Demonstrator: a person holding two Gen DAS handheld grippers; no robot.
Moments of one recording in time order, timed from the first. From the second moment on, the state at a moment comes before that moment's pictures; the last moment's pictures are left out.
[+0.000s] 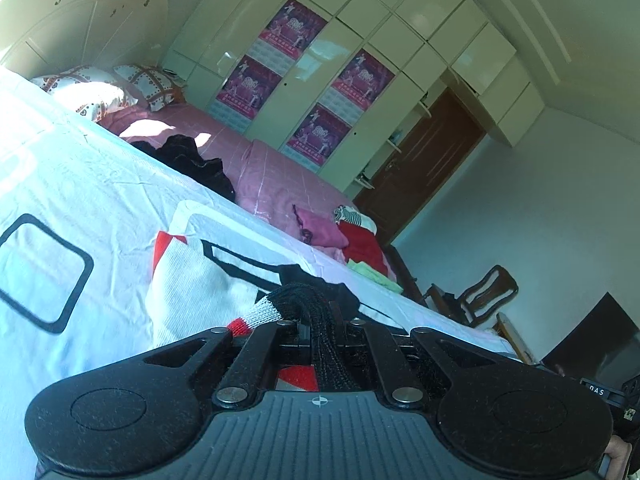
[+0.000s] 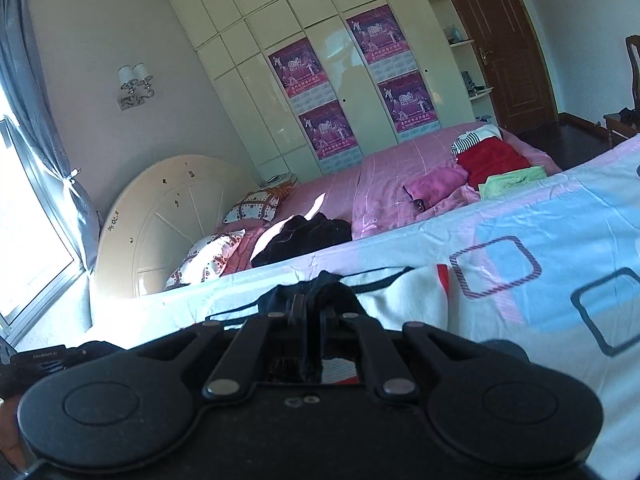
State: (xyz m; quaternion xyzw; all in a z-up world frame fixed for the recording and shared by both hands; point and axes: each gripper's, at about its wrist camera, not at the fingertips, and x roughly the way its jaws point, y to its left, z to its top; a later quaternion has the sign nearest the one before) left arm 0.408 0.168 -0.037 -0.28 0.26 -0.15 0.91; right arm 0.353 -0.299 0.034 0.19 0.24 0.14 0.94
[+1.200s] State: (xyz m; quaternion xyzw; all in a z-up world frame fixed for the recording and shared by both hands) left arm 0.617 0.140 -0.092 -0.06 0.40 -0.17 0.90; right arm 0.563 -0.279 -0.074 0.10 0.36 0.14 0.92
